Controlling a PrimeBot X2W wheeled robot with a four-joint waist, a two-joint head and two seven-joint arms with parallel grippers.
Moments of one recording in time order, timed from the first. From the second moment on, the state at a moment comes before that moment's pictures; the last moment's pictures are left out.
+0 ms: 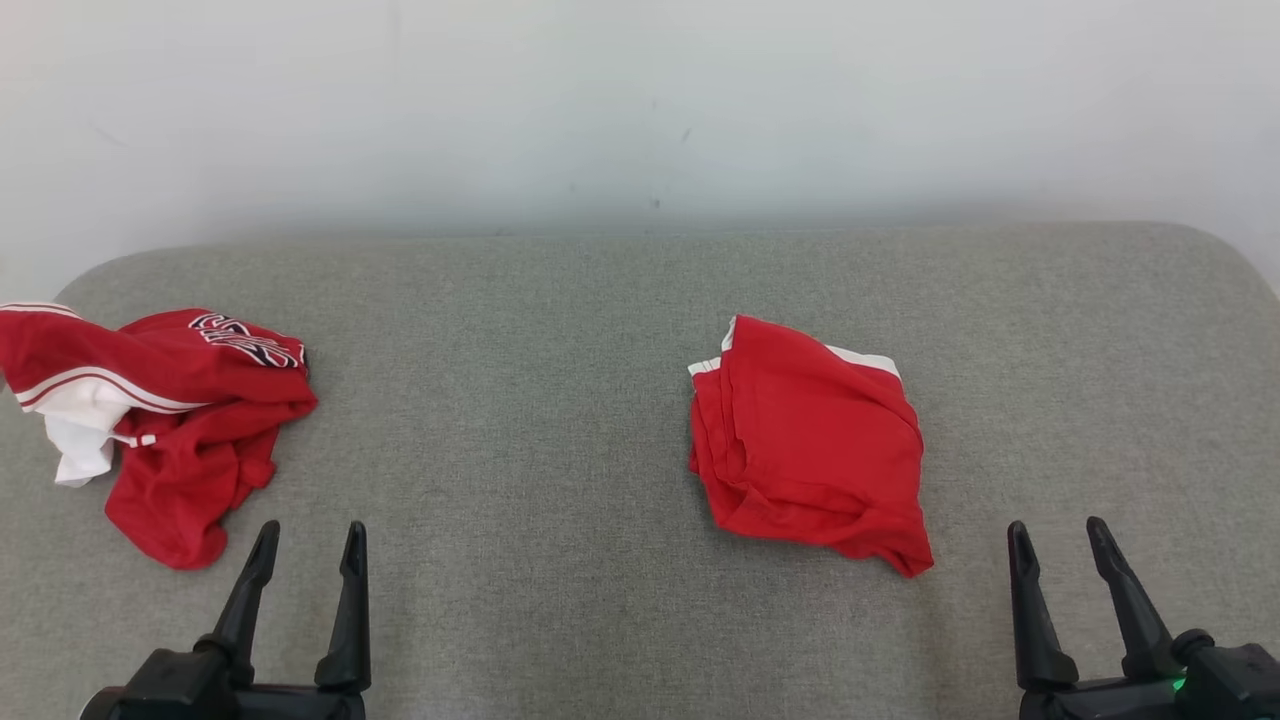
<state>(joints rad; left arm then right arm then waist) -0.02 0.09 0.02 0.08 -0.16 -0.13 -0.26 0.07 -0.14 0.01 0.05 0.26 0.13 -0.26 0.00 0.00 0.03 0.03</state>
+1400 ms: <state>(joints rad) -0.03 0.09 0.01 0.11 -0.17 -0.13 -0.26 -0.05 -0.21 0.07 0.14 0.24 0.13 -0.23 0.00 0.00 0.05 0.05</state>
